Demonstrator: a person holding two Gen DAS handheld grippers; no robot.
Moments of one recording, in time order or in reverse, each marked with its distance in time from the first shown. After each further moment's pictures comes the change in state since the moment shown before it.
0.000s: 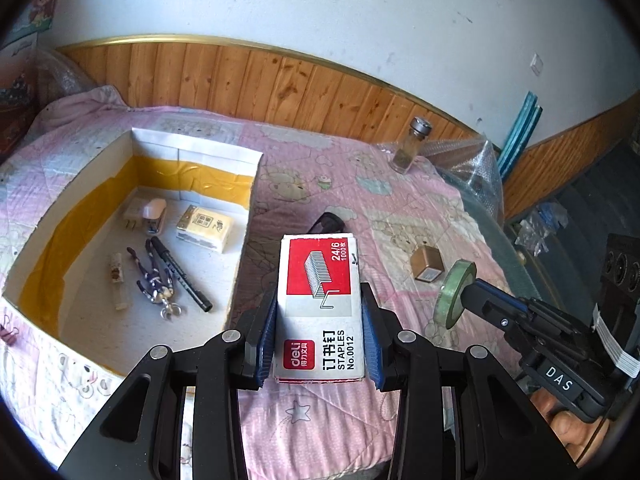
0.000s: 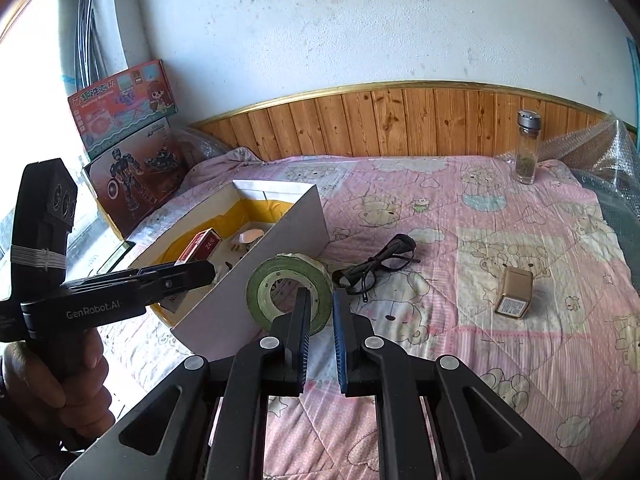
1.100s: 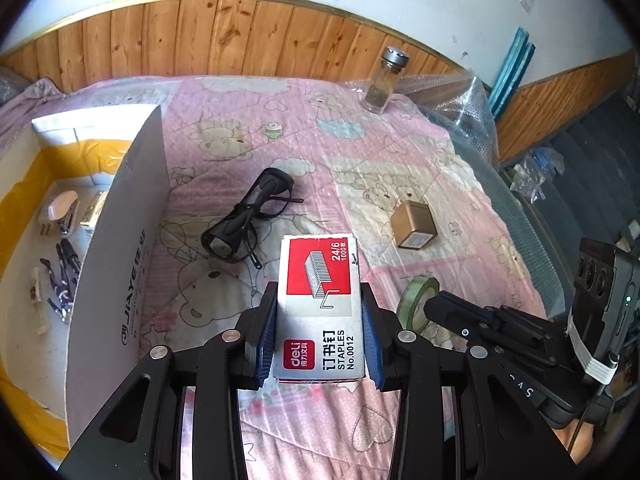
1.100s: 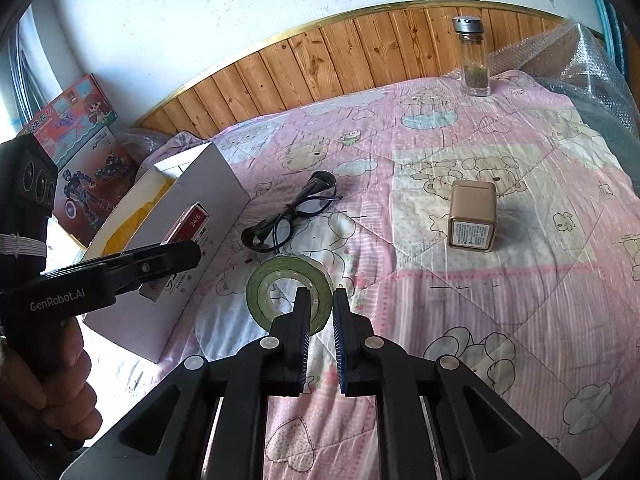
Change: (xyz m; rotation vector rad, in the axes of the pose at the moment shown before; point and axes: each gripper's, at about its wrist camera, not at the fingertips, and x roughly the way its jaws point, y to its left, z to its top) left arm 0.110 -0.067 0.004 0.178 0.201 -0.127; right arm 0.054 -0.114 -0.043 0.210 0.133 -0.039
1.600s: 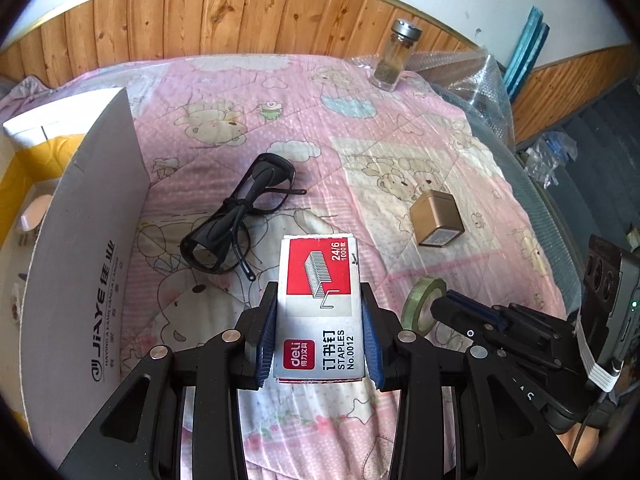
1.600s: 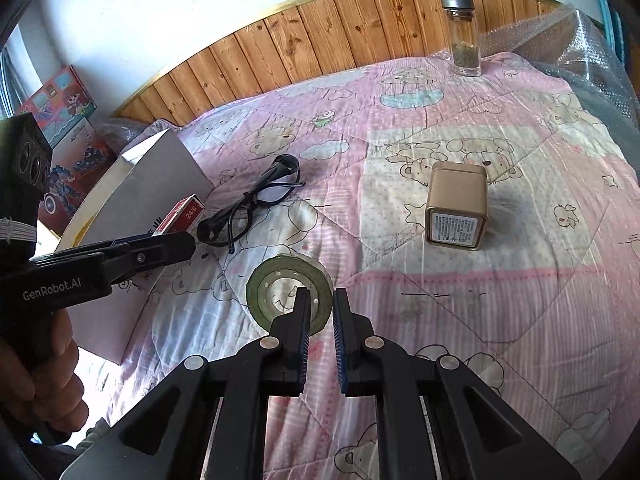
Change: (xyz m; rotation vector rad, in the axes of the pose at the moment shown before) left arm 0.054 -0.003 0.014 0.038 0.080 0.010; right arm 0.037 -0.034 0.004 0.009 0.055 -0.039
